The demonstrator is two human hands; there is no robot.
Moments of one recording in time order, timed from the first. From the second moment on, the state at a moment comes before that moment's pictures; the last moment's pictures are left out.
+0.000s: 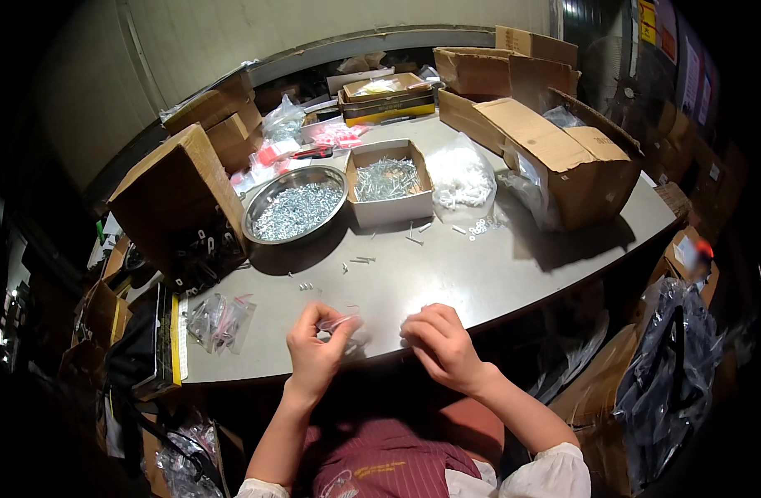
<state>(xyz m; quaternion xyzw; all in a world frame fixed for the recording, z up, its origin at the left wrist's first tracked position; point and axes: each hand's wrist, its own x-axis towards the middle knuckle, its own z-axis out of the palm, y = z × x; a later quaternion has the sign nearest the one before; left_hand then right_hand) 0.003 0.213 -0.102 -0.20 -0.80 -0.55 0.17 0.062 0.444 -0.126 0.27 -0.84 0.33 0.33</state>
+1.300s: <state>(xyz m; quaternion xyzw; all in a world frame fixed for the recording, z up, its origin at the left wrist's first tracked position) 0.079 0.121 -0.073 -0.17 -0.77 -0.52 0.32 0.028 0.311 -0.039 0.45 -0.80 0.38 0.09</state>
